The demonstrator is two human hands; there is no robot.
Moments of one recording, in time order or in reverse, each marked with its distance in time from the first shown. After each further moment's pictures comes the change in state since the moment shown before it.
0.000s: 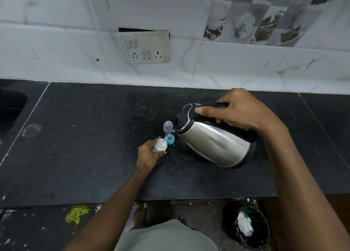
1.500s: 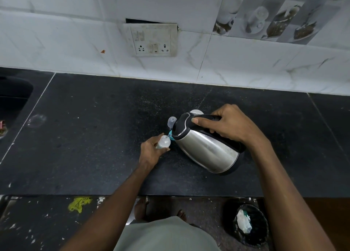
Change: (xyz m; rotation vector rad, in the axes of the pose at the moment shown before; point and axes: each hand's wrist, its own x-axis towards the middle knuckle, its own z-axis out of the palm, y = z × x) left_hand -0.004 -0.003 -0.003 -0.075 -0.014 -0.013; right_hand 0.016 0.025 0.058 0.117 -0.053 -0.006
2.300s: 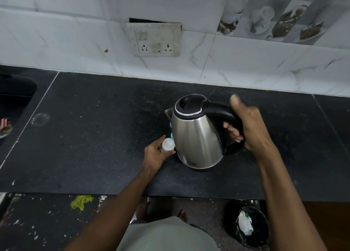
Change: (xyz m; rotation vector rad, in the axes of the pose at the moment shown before) left_hand -0.010 -0.005 0.009 -0.084 -0.006 -0.023; right_hand -0.010 0.024 0.004 0.754 0.166 -0.009
